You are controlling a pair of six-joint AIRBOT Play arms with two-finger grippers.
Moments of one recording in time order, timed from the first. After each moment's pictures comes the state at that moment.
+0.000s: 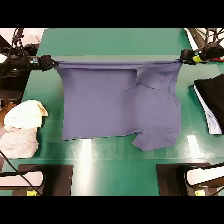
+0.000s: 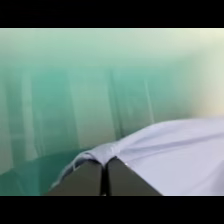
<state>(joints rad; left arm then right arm) 0.16 -1.47 1.39 0.72 -0.83 -1.05 -0.15 -1.63 1.75 -1.31 1.08 1.49</state>
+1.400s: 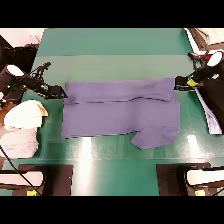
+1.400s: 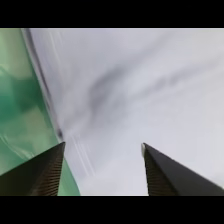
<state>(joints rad) 0.15 -1.51 1.25 1.02 -1.26 -1.15 -0.14 -1.56 1.49 -1.41 1.32 1.51</state>
